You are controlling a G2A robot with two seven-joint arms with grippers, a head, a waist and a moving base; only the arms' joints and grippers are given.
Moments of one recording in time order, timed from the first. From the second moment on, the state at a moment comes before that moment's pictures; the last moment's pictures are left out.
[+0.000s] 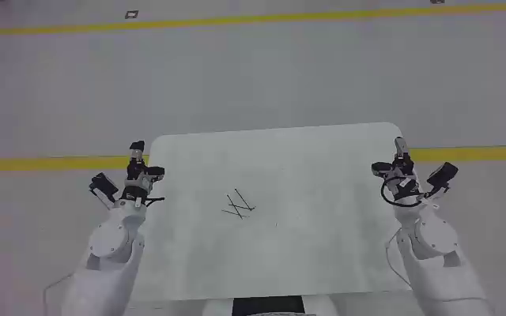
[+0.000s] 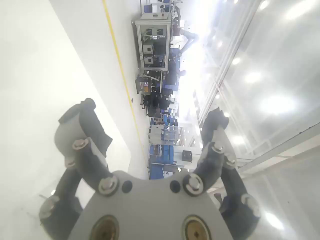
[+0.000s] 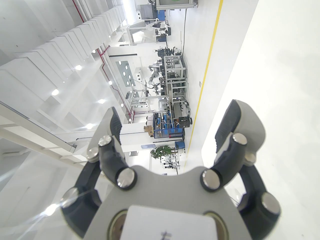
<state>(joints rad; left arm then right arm) 1.73 -1.15 -1.60 -1.80 -0.42 0.00 0.00 -1.73 -1.15 1.60 -1.80 0.42 0.00 0.00</state>
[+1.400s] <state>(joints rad) 1.73 -1.15 -1.60 -1.80 -0.42 0.00 0.00 -1.71 -1.13 1.50 -1.81 -0.04 -0.33 0.38</state>
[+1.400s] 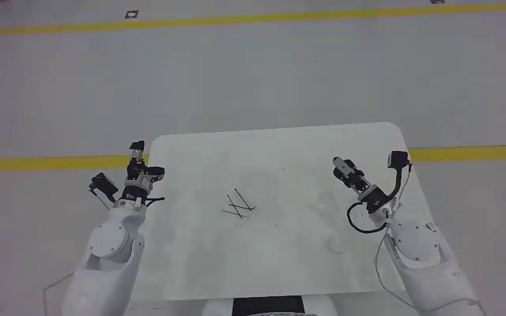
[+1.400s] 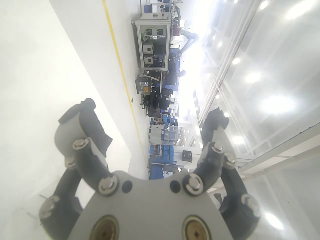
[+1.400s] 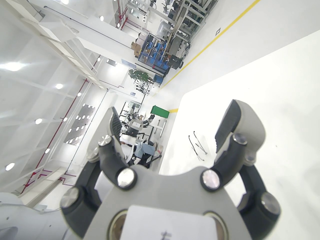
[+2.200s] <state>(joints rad) 1.73 -1.15 -1.60 -1.80 -0.42 0.00 0.00 -1.35 -1.15 1.22 -1.76 -0.19 -0.34 0.52</state>
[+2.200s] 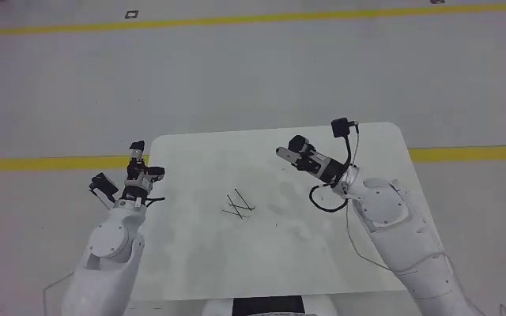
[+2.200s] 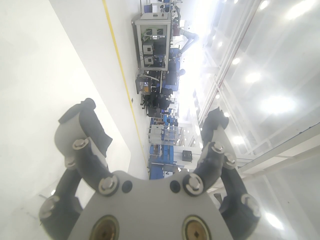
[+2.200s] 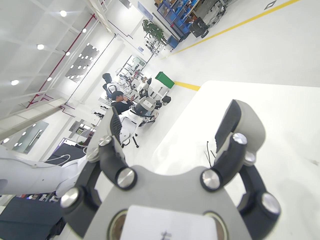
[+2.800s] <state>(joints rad) 1.73 -1.15 -1.60 -1.80 -0.42 0.00 0.00 -1.17 -1.17 1.09 -1.73 -0.27 -0.34 0.69</state>
